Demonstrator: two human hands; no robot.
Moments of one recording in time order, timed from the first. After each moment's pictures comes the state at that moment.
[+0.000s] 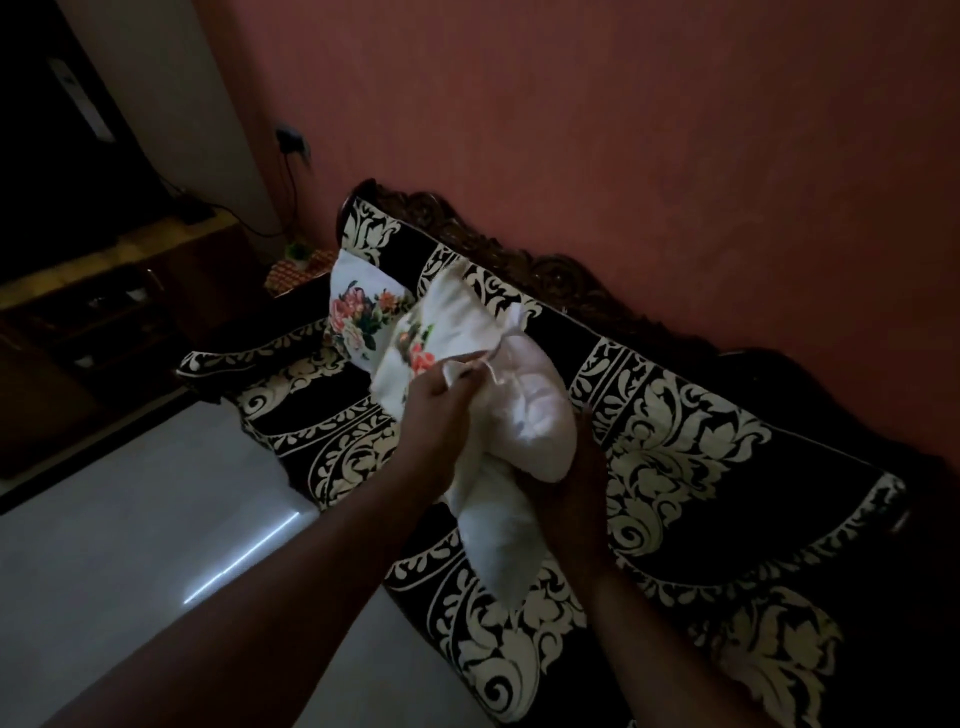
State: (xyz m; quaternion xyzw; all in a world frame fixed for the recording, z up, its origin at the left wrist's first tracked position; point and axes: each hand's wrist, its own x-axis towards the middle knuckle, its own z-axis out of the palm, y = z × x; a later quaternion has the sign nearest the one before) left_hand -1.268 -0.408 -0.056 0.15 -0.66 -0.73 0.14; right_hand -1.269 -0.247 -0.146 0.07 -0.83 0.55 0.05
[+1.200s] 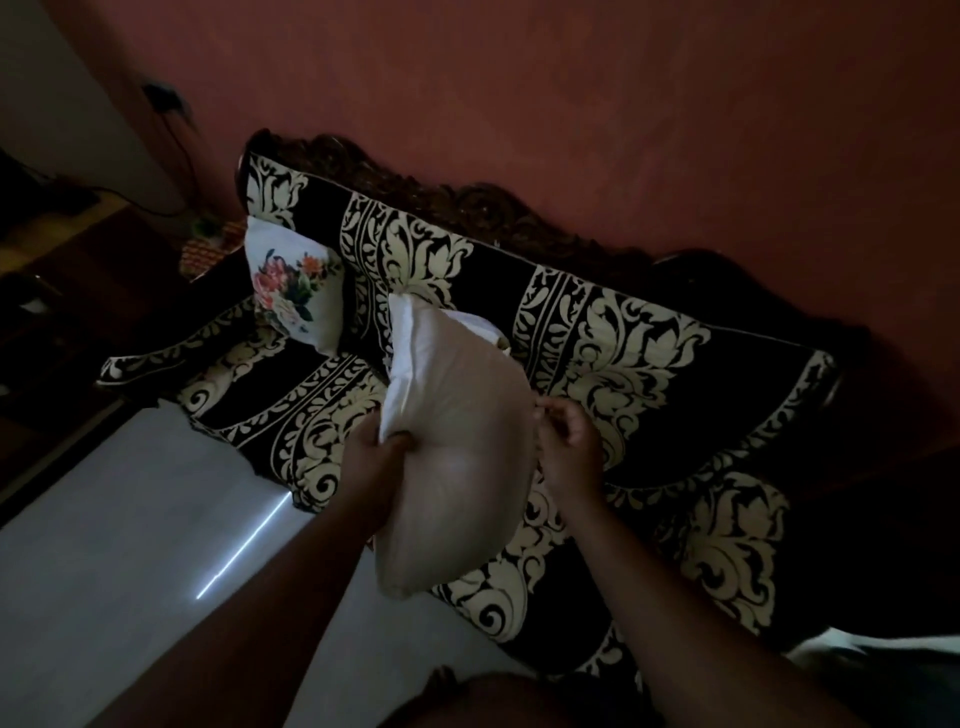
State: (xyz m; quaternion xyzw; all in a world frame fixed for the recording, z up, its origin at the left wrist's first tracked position) left_hand -1.241 -0.407 -0.159 0.25 -0.76 -0.60 0.02; right_hand -1.278 -0.191 -0.197 -0.15 -0.74 0.66 0.00
